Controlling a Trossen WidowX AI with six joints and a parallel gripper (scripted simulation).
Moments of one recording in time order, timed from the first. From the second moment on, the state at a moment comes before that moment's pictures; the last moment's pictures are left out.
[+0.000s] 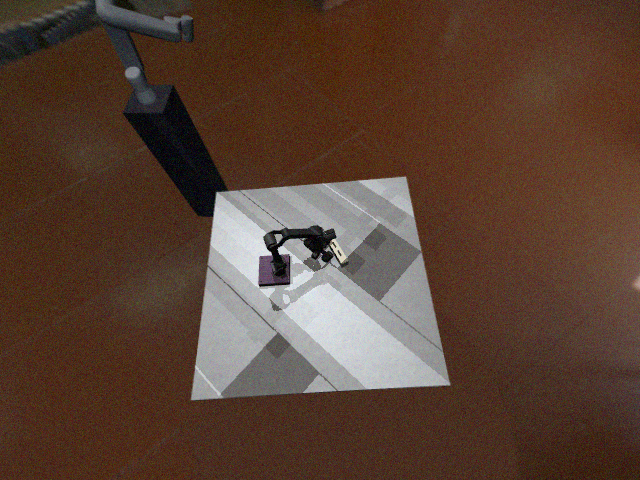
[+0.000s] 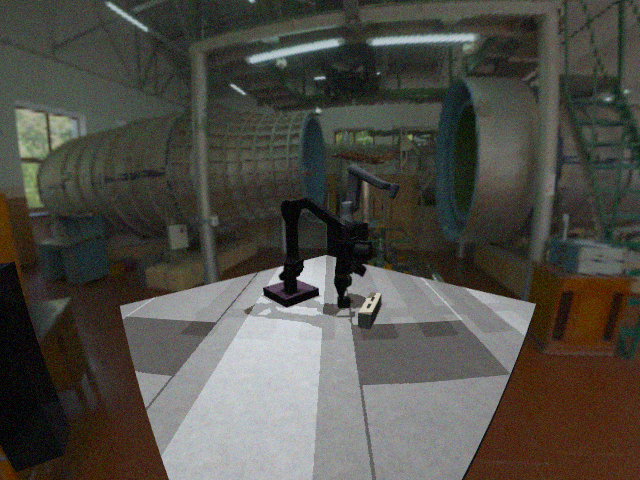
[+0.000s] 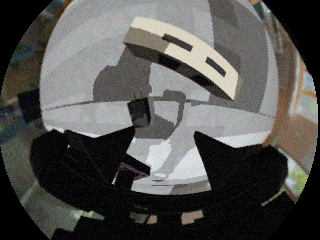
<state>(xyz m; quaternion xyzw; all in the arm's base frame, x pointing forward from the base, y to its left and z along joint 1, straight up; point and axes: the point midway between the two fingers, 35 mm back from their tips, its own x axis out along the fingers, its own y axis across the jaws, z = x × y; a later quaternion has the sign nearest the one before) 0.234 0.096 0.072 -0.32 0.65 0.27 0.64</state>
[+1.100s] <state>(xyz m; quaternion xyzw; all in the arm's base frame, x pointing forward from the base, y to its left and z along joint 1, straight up) 0.209 0.133 0.054 -0.37 0.62 0.34 0.60</state>
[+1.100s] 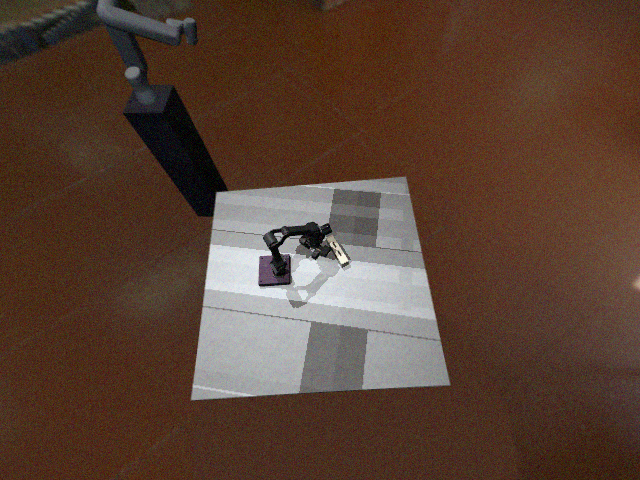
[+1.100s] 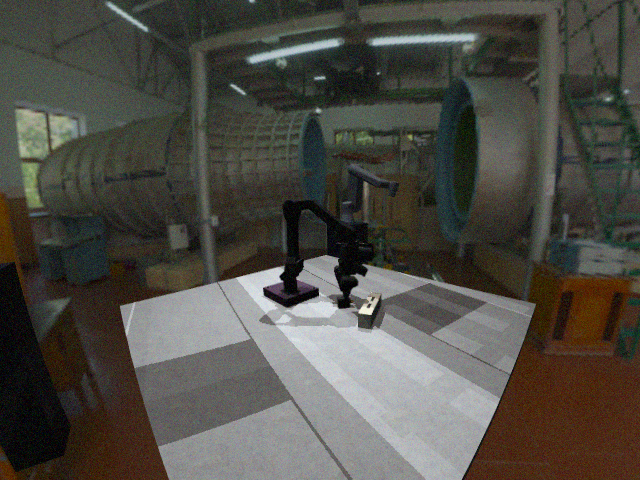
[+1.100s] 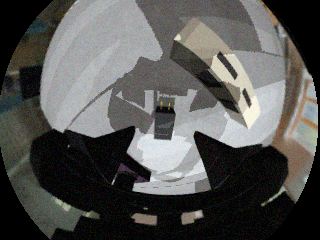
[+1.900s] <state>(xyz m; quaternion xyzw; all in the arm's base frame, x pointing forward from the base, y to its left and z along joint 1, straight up) 0.209 0.133 0.015 -0.37 0.62 0.34 0.60</state>
